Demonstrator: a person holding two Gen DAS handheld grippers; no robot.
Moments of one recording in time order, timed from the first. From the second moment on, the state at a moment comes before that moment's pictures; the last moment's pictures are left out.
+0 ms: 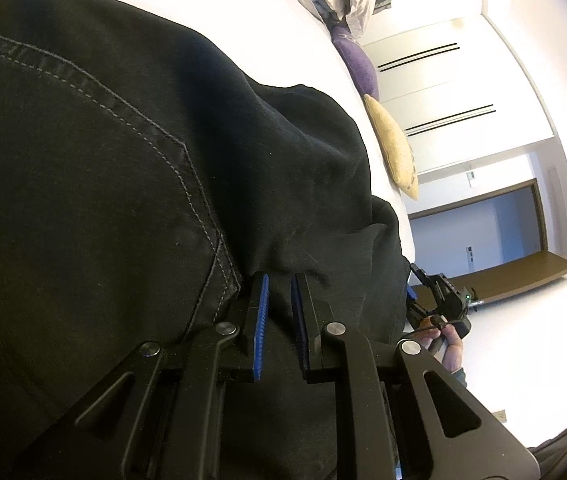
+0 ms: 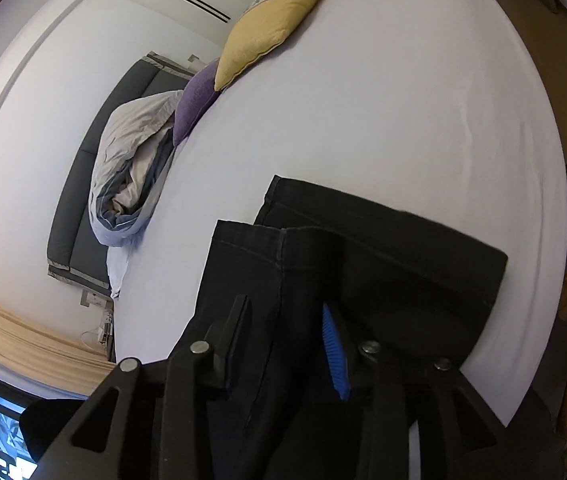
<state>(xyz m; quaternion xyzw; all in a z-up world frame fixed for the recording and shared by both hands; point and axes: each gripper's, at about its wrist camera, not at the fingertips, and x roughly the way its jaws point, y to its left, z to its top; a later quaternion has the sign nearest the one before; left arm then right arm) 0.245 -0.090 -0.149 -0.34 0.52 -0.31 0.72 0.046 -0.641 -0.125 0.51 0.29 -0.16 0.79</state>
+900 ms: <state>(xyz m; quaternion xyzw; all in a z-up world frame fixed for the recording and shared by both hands) 0.248 -0.089 -0.143 -0.35 0.53 -0.30 0.71 0.001 -0.656 -0.126 0.55 0.21 -0.22 0.78</state>
